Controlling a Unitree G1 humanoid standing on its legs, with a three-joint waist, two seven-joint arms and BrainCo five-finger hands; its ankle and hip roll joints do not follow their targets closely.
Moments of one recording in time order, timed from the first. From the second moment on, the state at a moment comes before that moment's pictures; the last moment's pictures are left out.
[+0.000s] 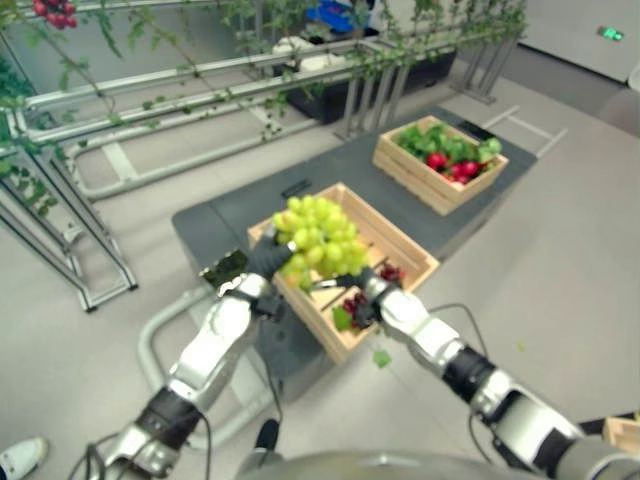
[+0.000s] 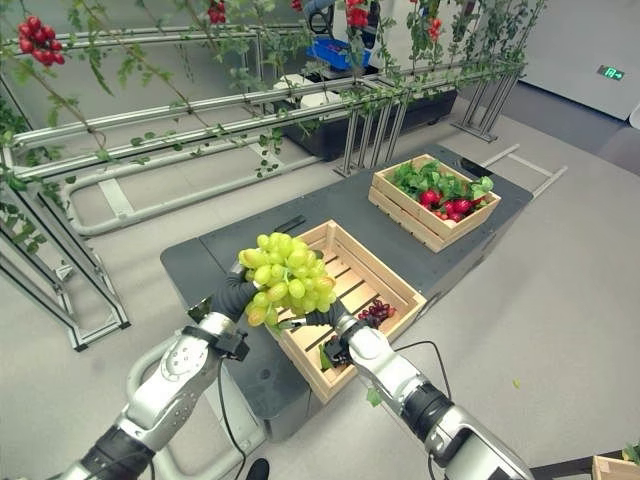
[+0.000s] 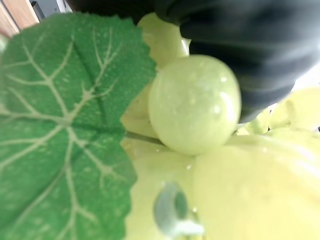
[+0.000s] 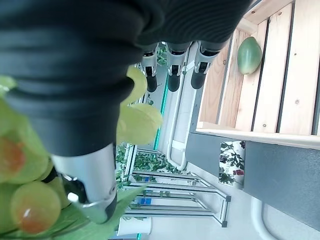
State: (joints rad) left arm -0.14 0.46 -0.44 -0.07 -0.55 -0.14 0.09; right arm -0.44 -0.24 0.69 0.44 0.31 -0.09 -0.03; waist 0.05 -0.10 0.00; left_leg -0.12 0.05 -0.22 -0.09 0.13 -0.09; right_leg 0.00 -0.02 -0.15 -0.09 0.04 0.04
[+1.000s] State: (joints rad) left arm 0.03 0.45 -0.32 -0.08 -0.58 -0.14 0.09; right arm -0.22 -0.29 0.58 0.26 0.49 -0.13 0.03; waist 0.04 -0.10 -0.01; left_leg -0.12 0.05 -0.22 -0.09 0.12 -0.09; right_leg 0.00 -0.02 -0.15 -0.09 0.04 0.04
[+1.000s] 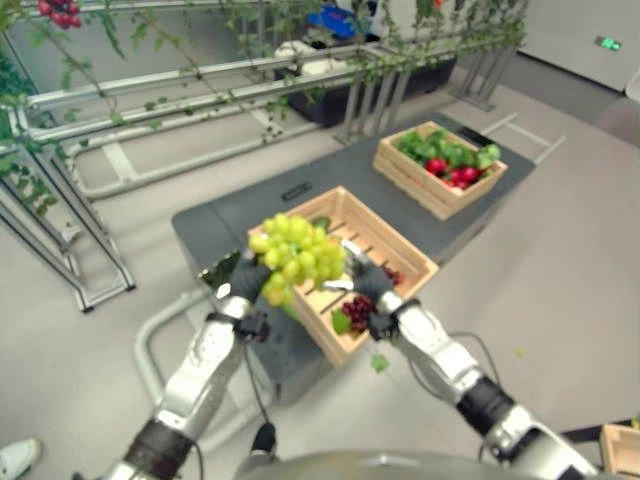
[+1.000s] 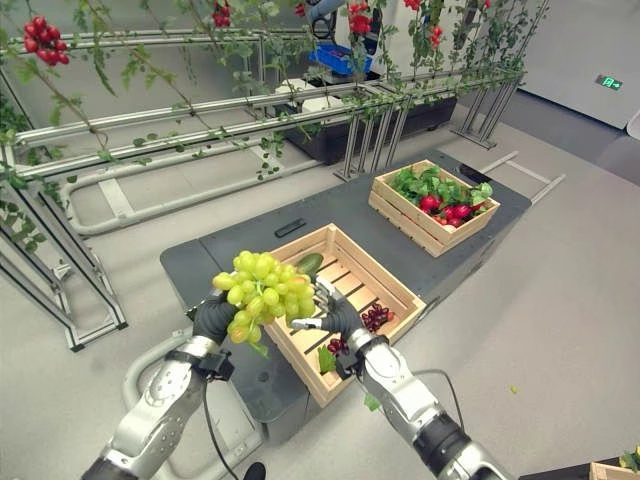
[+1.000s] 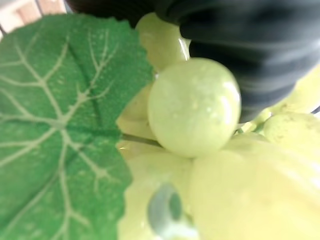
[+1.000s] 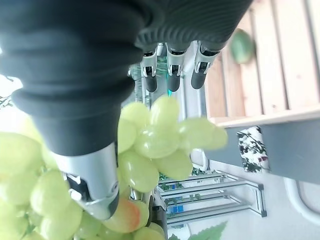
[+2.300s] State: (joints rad) left arm 0.00 0.43 -0.37 -0.08 -0.58 -0.14 0.09; right arm -0.33 -0.25 0.64 0.30 0.45 -0.13 0.01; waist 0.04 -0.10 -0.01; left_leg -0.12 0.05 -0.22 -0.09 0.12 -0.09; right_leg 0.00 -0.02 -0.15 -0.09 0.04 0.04
